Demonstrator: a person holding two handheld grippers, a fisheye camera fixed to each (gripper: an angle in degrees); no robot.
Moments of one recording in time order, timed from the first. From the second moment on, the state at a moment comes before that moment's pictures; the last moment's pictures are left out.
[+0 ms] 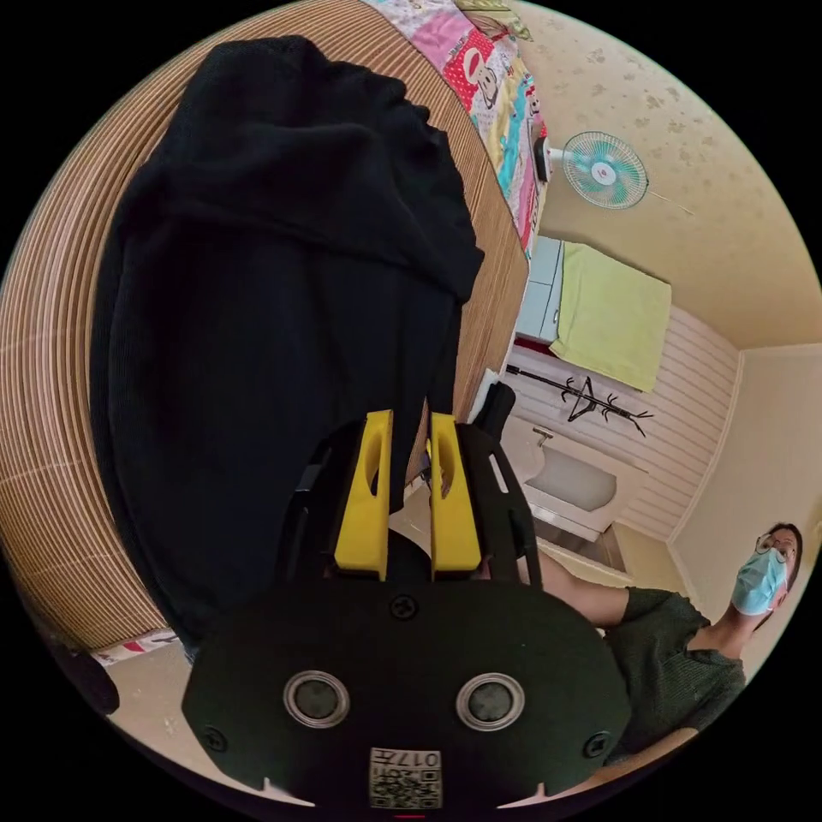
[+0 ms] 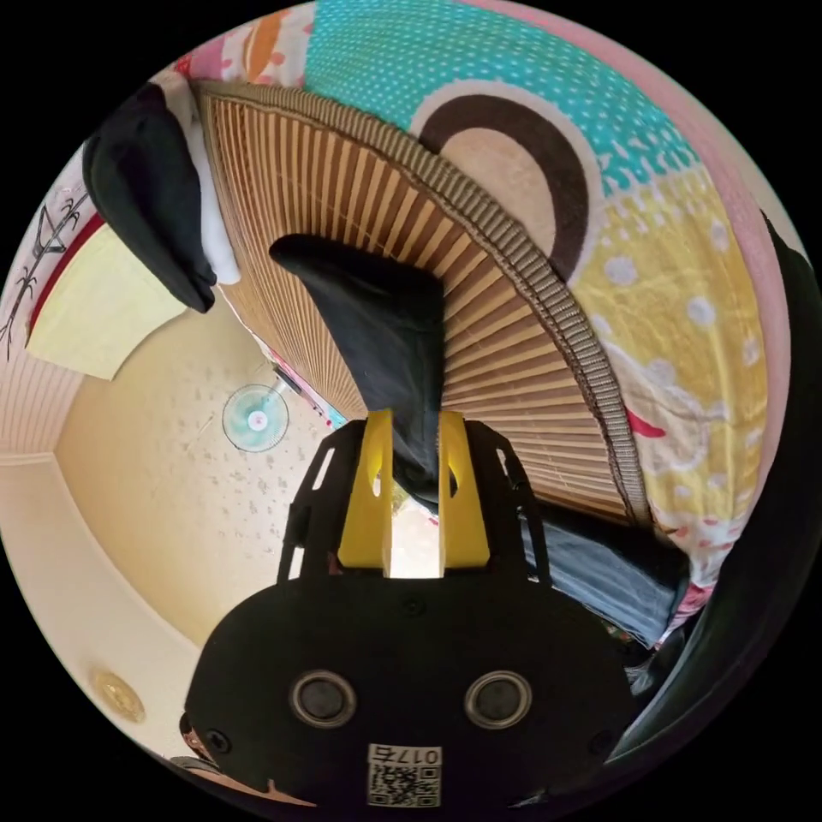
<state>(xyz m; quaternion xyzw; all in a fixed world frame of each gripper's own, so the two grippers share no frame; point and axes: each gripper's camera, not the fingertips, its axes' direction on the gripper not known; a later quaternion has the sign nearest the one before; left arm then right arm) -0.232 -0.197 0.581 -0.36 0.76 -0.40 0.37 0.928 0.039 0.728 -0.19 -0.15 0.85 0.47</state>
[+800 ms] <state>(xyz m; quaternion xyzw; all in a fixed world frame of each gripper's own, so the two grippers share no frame) -0.224 -0.247 0.832 -0.44 0.59 -0.49 0.46 0.996 -0.159 0.779 -0.29 -0.25 0.61 0.69</state>
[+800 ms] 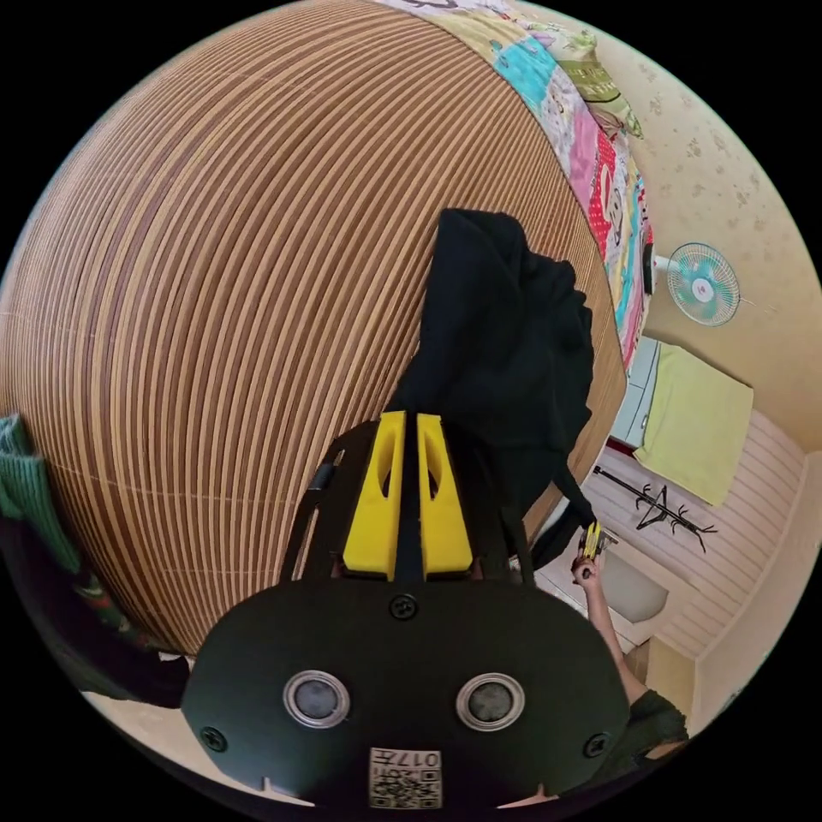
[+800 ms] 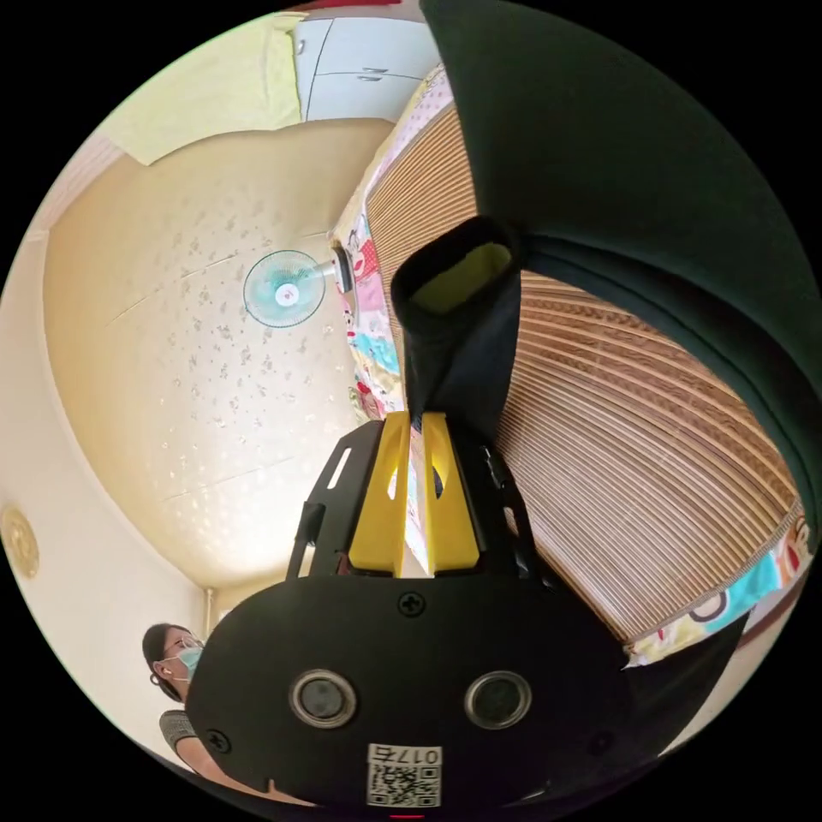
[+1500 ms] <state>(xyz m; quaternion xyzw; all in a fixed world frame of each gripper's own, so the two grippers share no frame) -0.166 -0.236 0.580 -0.37 0.63 -0.51 0.46 0.419 -0.202 0.882 -0.44 -0.65 0.12 0.61</state>
